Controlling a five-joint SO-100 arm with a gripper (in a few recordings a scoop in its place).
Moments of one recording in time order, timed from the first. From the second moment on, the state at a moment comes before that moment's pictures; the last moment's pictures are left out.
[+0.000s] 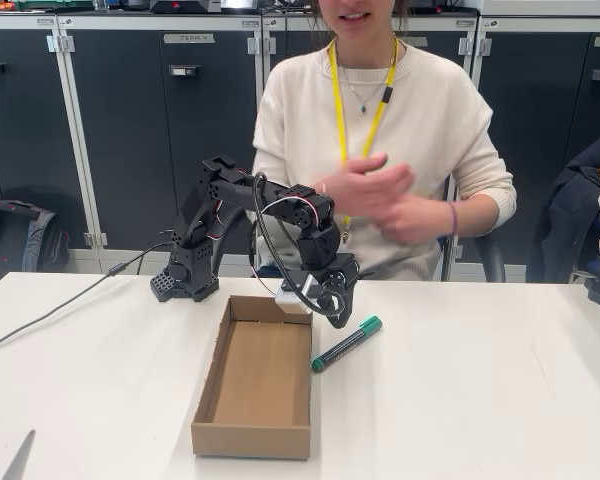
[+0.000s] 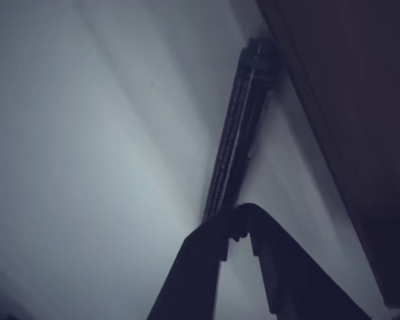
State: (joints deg) arm -58.8 66.4 67.4 71.7 -1.5
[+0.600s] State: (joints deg) arm -57.6 62.8 68.6 68.1 5.4
